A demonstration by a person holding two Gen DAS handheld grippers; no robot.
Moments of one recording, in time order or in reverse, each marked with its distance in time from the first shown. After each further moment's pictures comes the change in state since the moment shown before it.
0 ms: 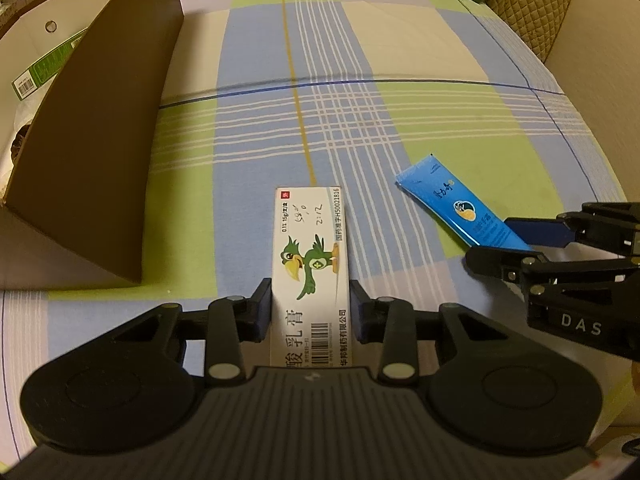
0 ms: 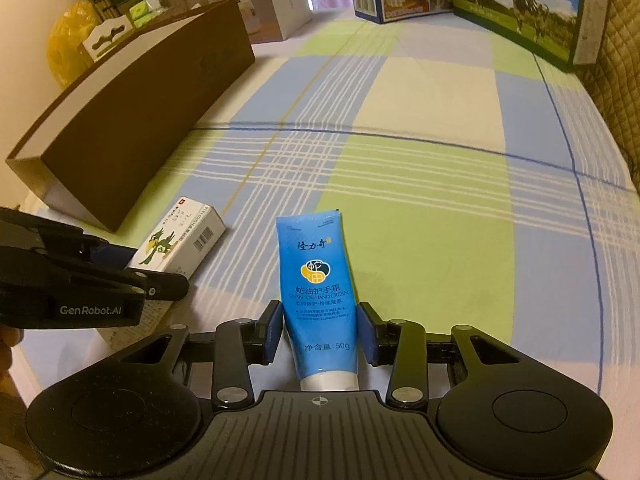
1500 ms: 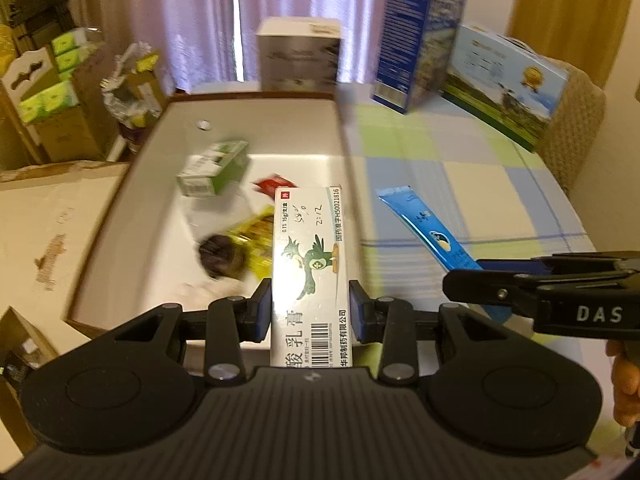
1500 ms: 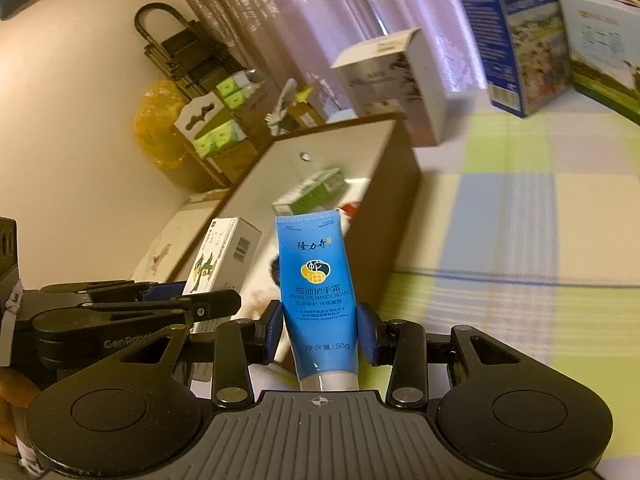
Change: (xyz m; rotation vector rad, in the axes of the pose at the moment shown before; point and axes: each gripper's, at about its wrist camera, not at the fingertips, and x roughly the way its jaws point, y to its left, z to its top) left arm -0.139 0.146 0.031 -0.145 -0.275 0.092; right arm -0.023 0.140 0.125 0.063 -0.164 0.318
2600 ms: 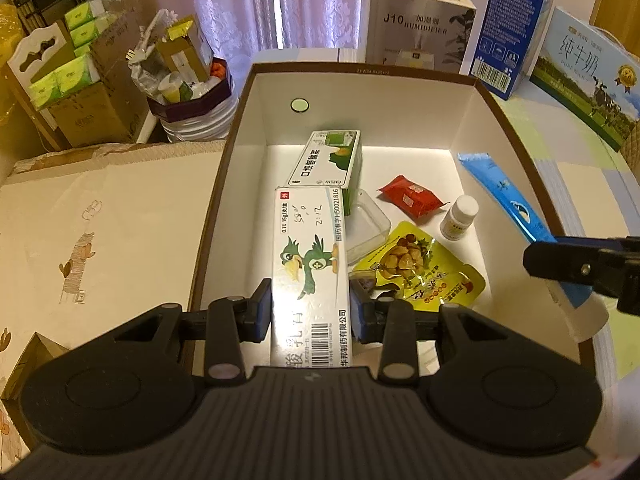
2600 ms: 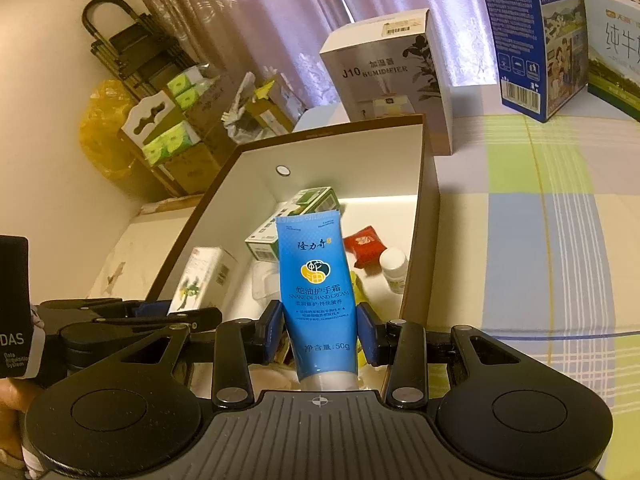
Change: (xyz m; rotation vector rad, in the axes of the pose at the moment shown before) left arm 0.105 0.120 0.048 0.007 0.119 0.069; right arm 0.115 0.028 0.054 0.058 0.015 -0.155
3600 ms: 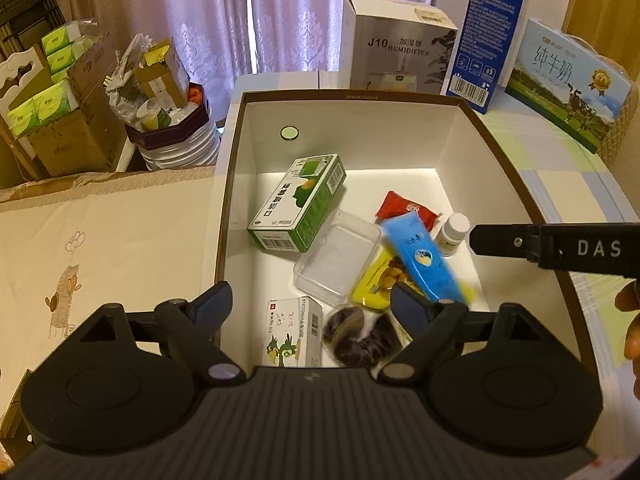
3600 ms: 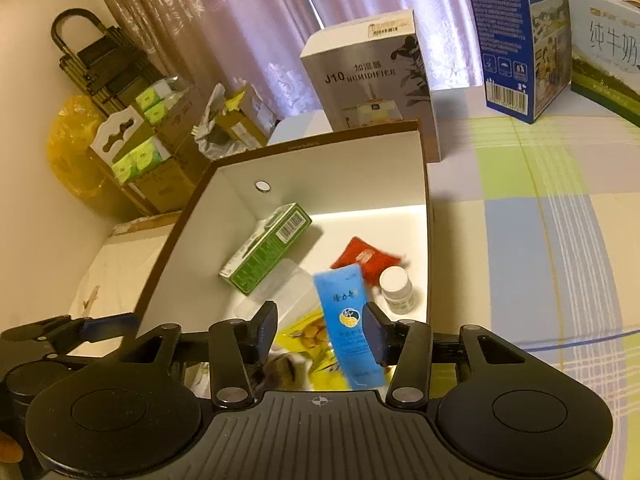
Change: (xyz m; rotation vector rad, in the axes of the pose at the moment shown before) left arm -0.007 0.020 0.006 0.051 -0.073 -0.079; right arm 0.023 0.015 0.008 0.058 -0.039 -0.085
